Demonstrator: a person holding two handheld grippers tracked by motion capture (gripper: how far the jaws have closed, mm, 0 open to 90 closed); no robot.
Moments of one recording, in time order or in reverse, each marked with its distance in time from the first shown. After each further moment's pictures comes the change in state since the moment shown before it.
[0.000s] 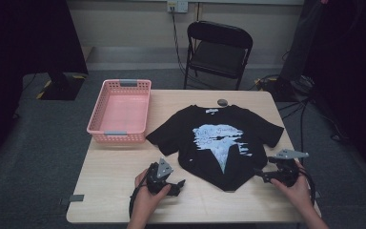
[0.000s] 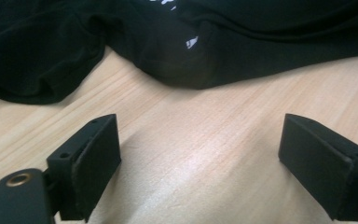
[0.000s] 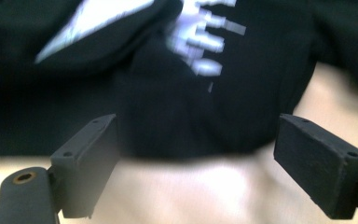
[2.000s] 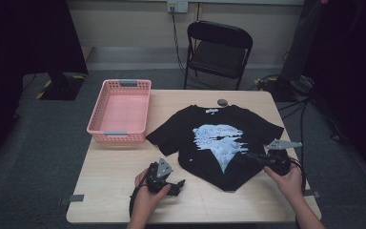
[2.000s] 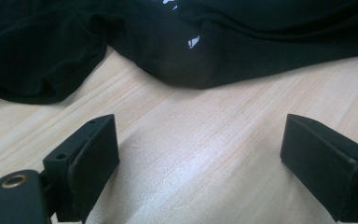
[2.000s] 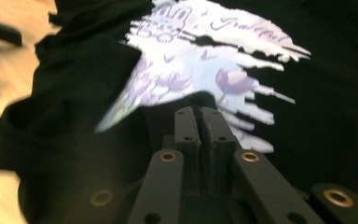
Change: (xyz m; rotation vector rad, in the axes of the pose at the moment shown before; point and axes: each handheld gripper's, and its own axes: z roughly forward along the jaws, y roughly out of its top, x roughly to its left) left arm 0.001 0.000 0.000 0.001 -0.001 0.001; right arm 0.019 0.042 0.004 -0.056 0.123 0.006
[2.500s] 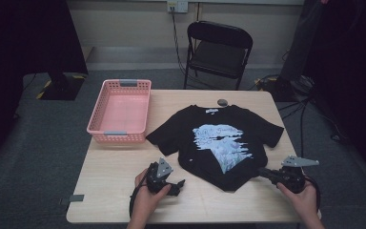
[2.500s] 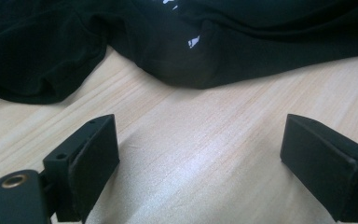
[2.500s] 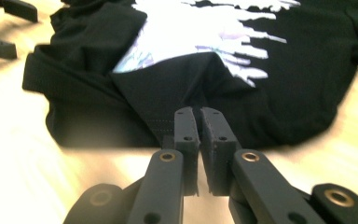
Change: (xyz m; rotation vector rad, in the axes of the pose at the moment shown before) left arm 0.000 0.000 0.000 0.000 0.000 0.000; right arm 0.003 -0.049 -0.036 -0.015 0.006 0.047
